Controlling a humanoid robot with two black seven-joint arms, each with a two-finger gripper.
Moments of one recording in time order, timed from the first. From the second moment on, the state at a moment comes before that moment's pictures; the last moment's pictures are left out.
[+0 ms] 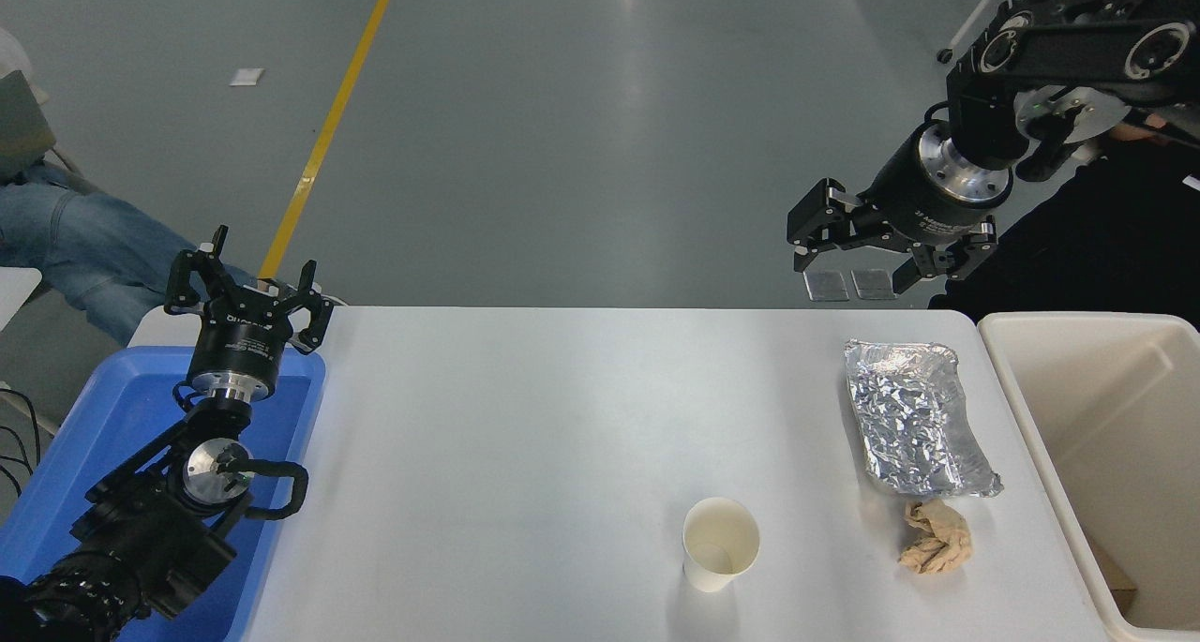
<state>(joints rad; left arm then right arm) -0.61 0.21 -0.90 -0.40 -0.07 -0.57 -0.53 2.03 -0.29 -1.10 1.10 0.12 0.72 -0.27</state>
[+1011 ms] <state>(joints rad) -0.61 0.21 -0.90 -0.40 -0.07 -0.57 -0.53 2.03 -0.28 -1.09 1.15 0.11 0.71 -0.27</state>
